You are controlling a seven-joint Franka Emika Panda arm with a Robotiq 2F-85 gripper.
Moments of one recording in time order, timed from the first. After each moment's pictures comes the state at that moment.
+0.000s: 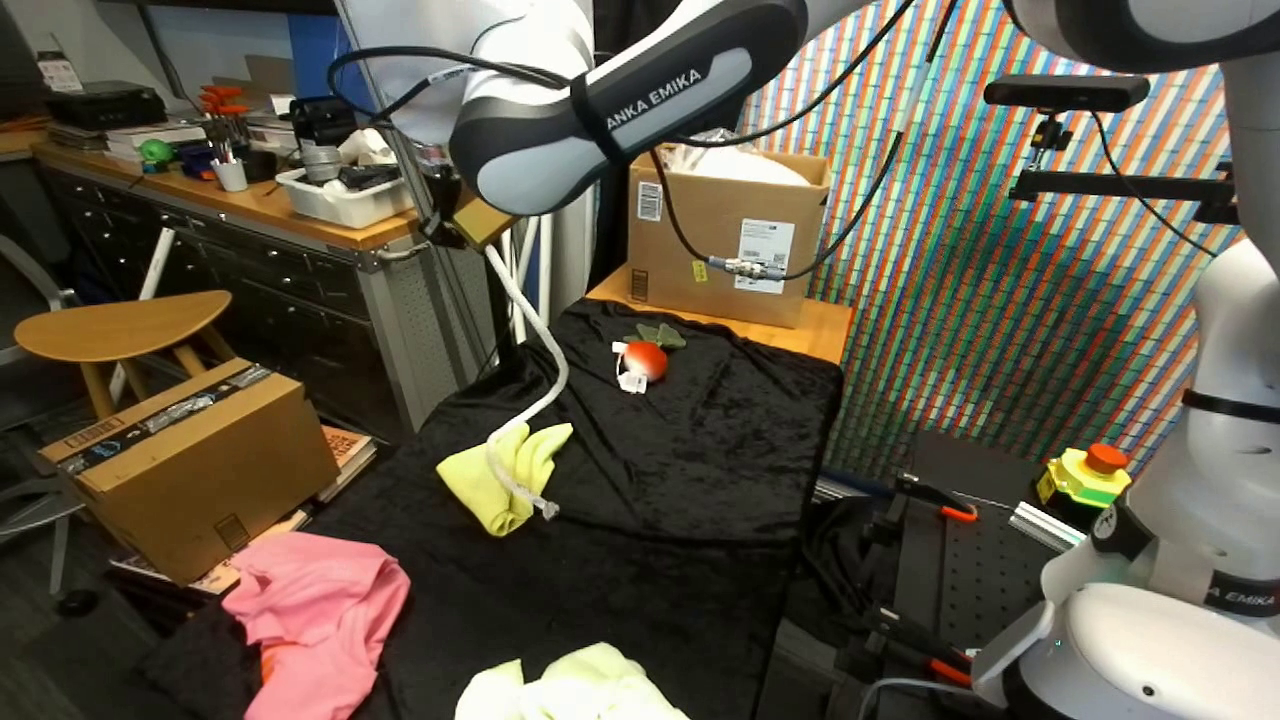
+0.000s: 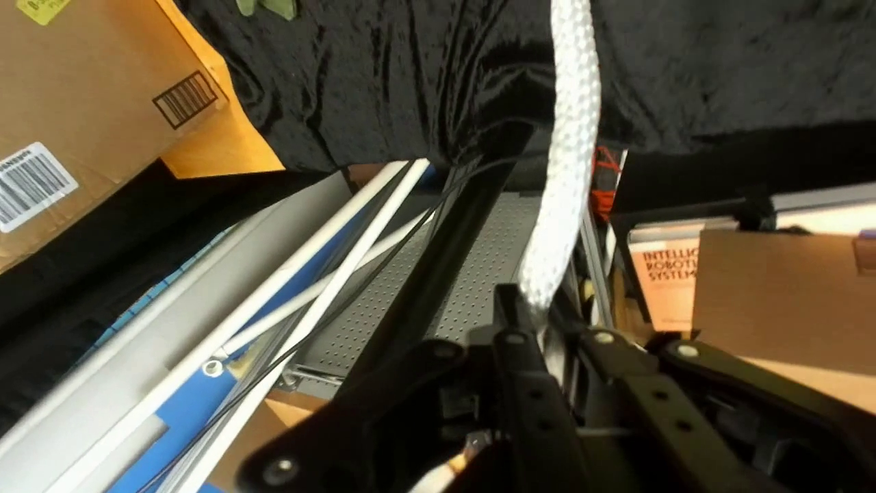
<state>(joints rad) 0.32 0.60 -0.11 -1.37 -0.65 2.18 0.69</state>
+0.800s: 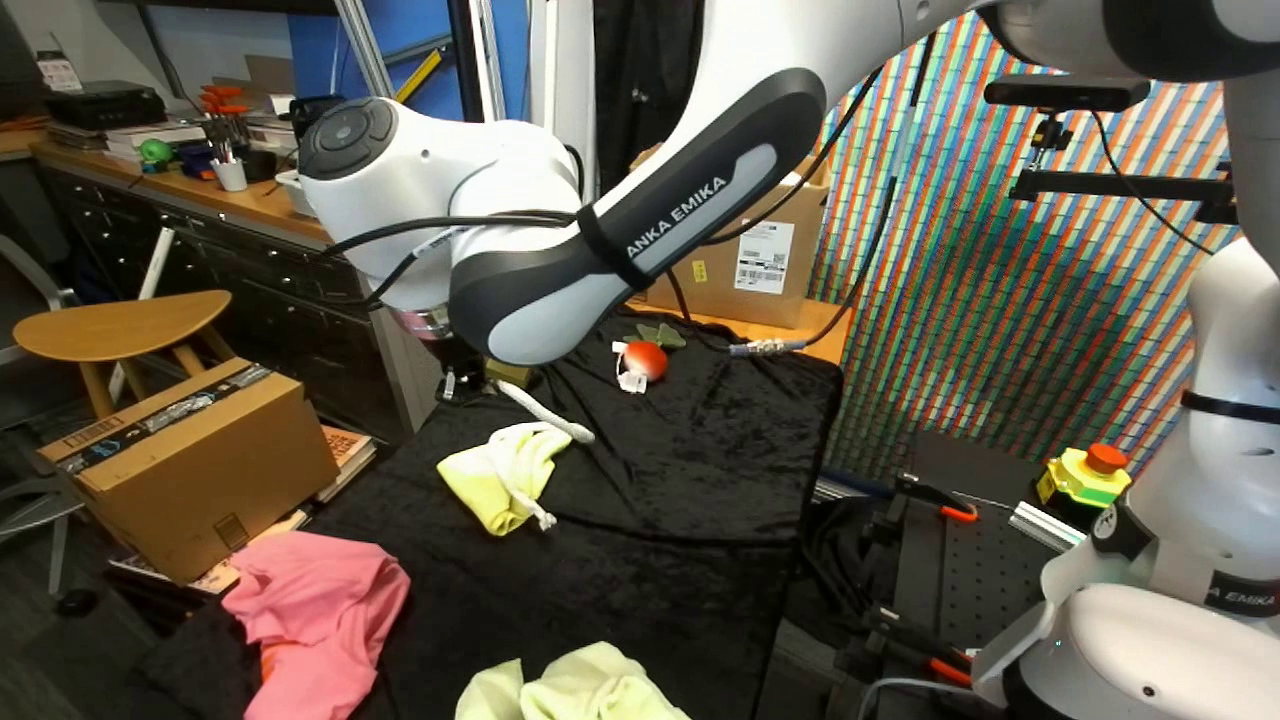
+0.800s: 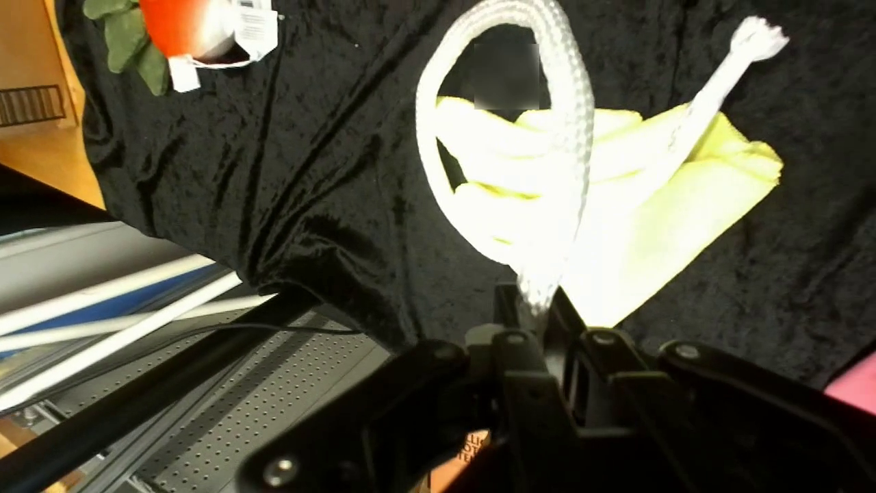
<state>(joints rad) 0.37 0.62 0.02 -1.54 -0.64 2.13 0.47</state>
